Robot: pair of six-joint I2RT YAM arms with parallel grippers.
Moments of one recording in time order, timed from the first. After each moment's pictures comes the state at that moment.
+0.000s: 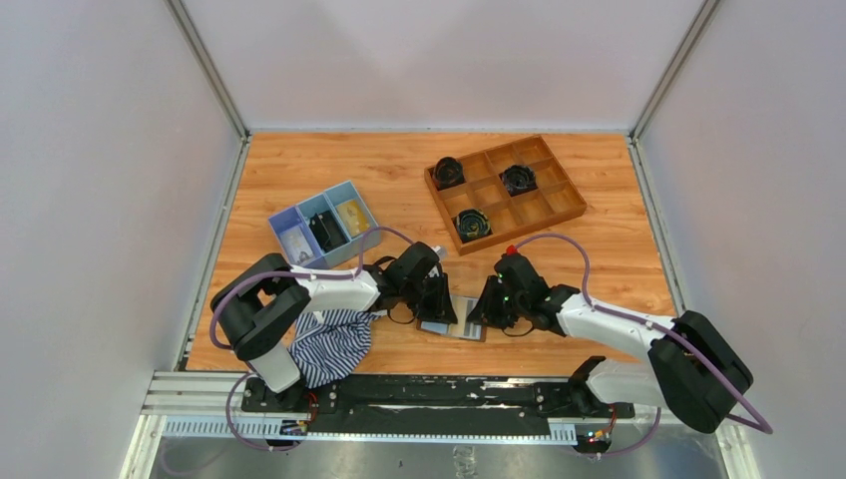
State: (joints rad) left arm -0.90 1.66 0.77 0.02 0.28 -0.88; right arm 0.71 1.20 0.45 -0.16 -0.15 0.95
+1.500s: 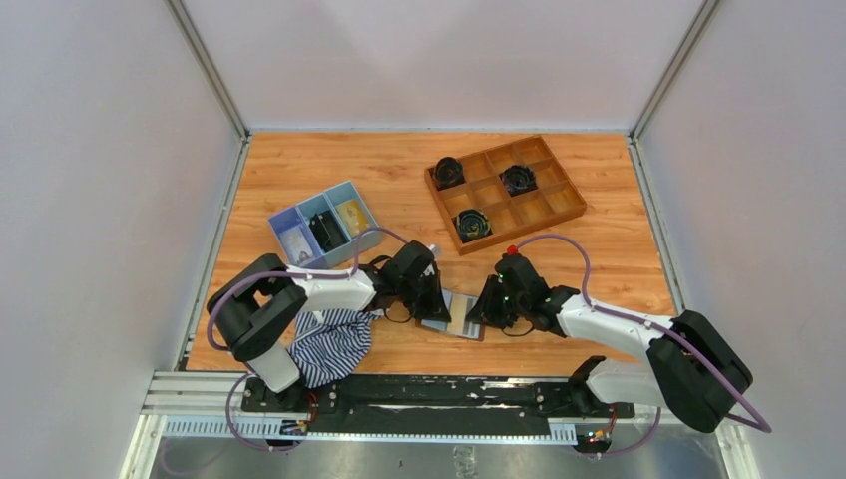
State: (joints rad) left arm -0.88 1.65 0.75 0.03 0.30 -0.90; right arm 0.71 1.20 0.44 -0.12 -0.15 0.97
